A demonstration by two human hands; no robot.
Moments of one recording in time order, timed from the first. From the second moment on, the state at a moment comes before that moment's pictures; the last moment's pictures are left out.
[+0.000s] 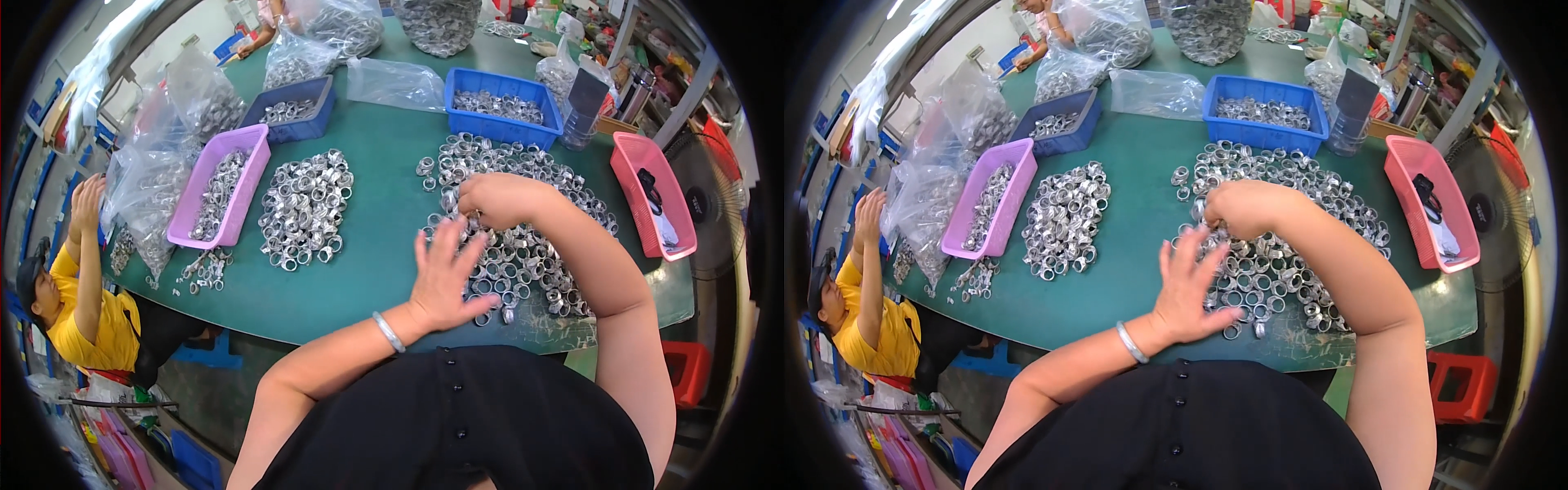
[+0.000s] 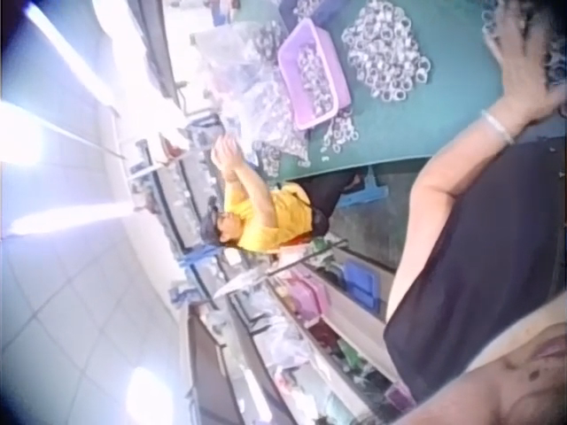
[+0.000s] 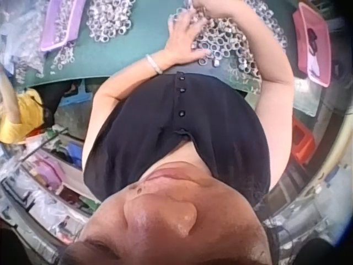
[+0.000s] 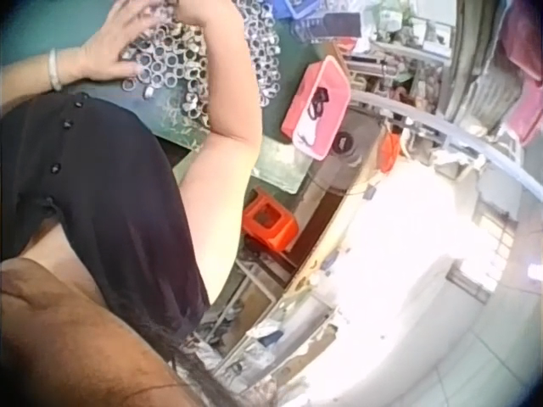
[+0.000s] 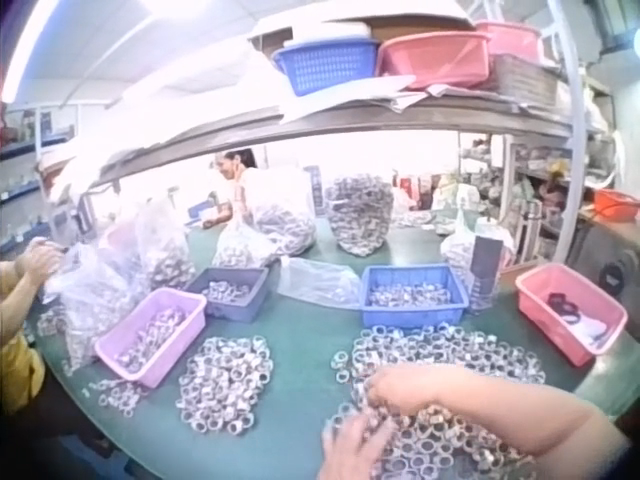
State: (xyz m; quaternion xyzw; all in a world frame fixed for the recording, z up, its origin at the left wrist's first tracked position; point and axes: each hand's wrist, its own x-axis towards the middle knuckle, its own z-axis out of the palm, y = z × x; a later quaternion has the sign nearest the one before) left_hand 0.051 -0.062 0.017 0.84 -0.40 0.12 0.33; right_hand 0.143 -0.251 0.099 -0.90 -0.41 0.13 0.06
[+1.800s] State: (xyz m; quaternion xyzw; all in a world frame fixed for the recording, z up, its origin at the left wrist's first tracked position) left_hand 0.137 -0.023 0.009 0.86 -0.33 -0.01 0.39; right_hand 0.263 -0.123 0.050 -0.86 -0.37 0.12 0.33
